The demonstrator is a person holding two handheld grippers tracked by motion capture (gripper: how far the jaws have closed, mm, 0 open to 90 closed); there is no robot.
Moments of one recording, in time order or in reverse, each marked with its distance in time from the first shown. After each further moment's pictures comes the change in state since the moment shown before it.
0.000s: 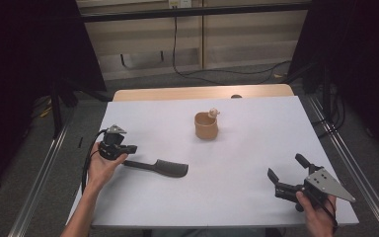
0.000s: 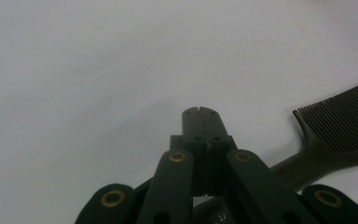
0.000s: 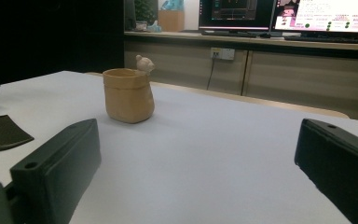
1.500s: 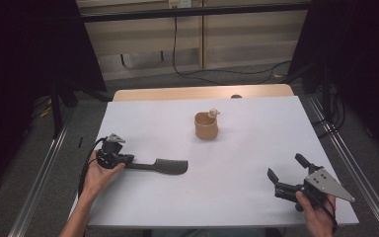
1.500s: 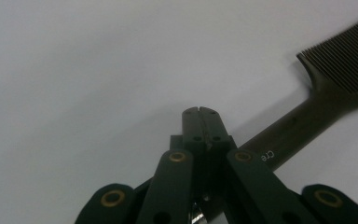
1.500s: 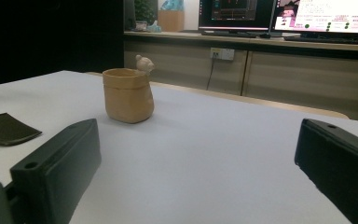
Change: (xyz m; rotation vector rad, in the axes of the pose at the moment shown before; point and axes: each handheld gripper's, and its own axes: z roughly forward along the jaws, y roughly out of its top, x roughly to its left) left arm -0.002 -0.023 0.000 0.074 -0.004 0.032; right arm 0.000 0.000 0.000 -0.002 0.000 -0.005
